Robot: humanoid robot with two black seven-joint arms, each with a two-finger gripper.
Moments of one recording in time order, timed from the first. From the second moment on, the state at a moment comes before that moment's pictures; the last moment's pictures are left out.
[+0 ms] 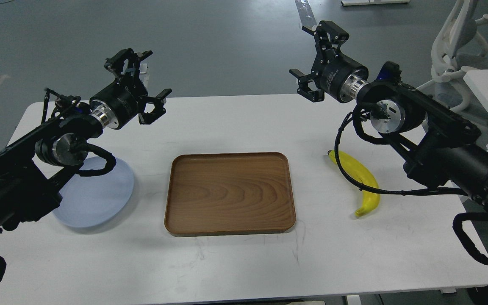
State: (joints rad) left arm -0.83 0.40 -0.62 -0.83 0.02 -0.32 -0.13; right arm 0.95 -0.27 0.62 0.87 -0.14 0.10 0.01
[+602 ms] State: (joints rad) left arm -0.82 0.39 -0.62 -0.83 0.02 -0.32 -0.13; right arm 0.95 -0.27 0.62 0.87 -0.14 0.10 0.01
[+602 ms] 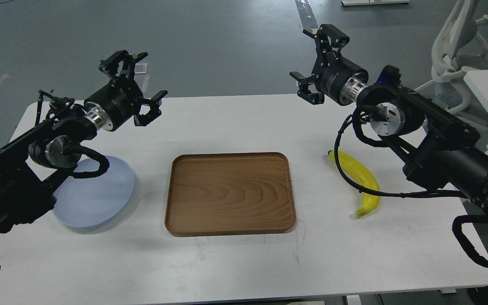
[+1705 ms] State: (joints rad) left arm -0.83 0.37 -0.62 -0.81 0.02 -0.30 -0.13; right arm 0.95 -0.27 0.62 0.87 -0.14 0.10 0.01
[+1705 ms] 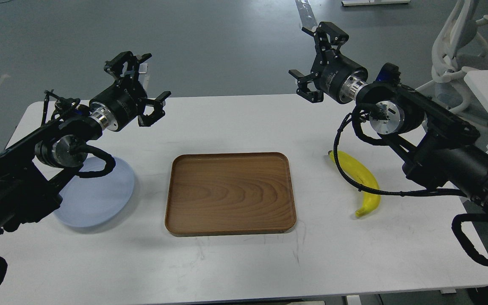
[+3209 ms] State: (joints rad) left arm -0.85 0.37 -0.61 -0.83 0.17 -0.16 -0.32; right arm 0.95 -0.27 0.61 0.88 -0.14 0.10 0.01
